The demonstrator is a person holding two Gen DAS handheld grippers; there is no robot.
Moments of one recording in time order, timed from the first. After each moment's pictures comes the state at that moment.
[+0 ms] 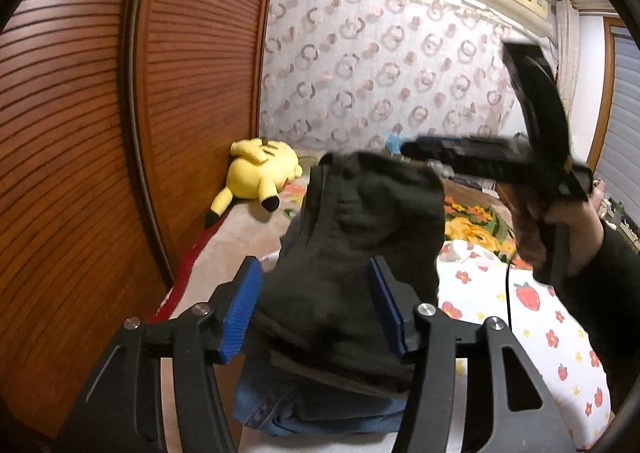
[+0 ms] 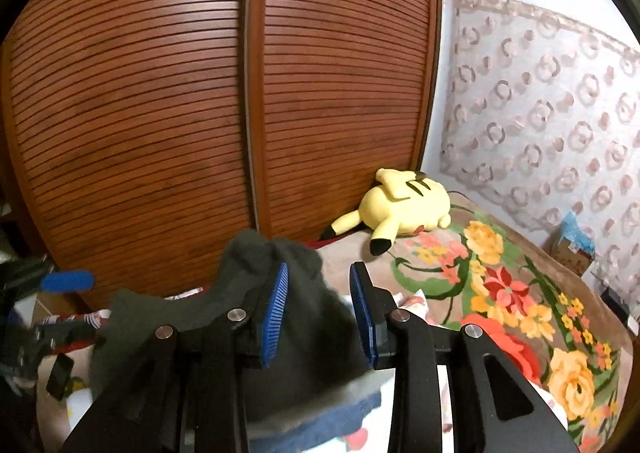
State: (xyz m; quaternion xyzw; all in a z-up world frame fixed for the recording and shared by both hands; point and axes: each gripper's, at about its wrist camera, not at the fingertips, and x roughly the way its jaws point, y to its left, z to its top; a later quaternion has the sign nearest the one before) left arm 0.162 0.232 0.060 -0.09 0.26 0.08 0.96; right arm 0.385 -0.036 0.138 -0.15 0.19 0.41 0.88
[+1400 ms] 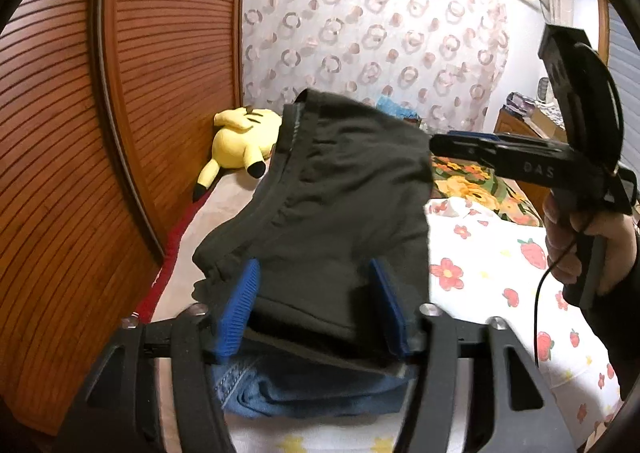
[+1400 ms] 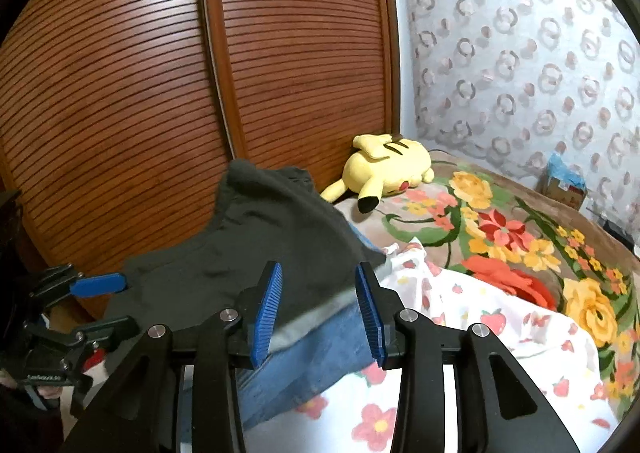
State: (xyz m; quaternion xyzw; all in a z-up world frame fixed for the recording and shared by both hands) left arm 0.184 0.211 0.025 -0.06 0.32 0.06 0.95; right arm 0.363 -0.067 0.105 -0.08 0.24 0.37 0.90
